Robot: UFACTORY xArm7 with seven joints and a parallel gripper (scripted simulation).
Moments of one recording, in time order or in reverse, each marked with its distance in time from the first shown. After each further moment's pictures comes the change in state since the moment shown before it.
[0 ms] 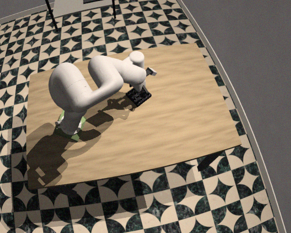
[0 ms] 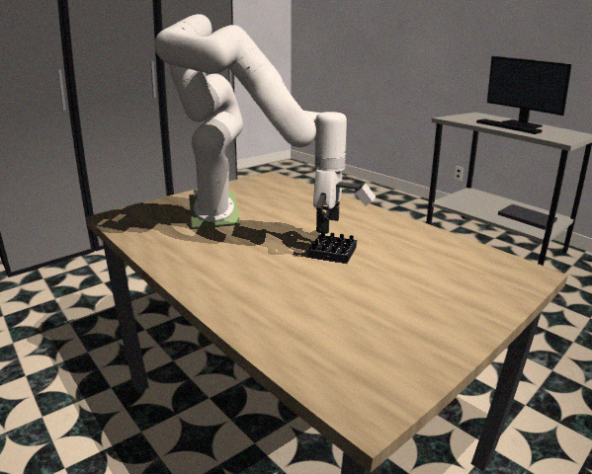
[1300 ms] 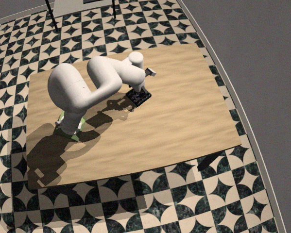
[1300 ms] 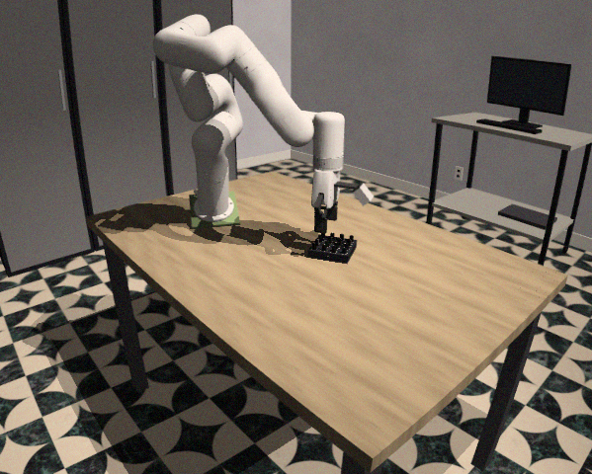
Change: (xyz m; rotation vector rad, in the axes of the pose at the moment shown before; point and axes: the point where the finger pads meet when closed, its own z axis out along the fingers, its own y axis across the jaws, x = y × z) arm -0.005 0.000 0.000 0.000 0.000 0.000
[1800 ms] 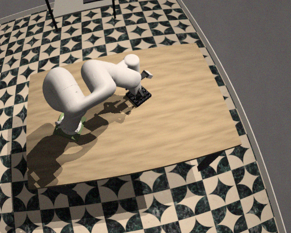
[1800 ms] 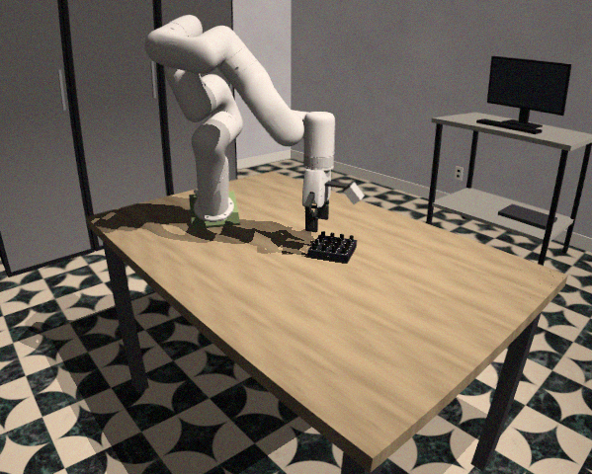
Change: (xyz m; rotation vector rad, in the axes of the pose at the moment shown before) arm -0.024 0.000 0.001 0.000 0.000 0.000
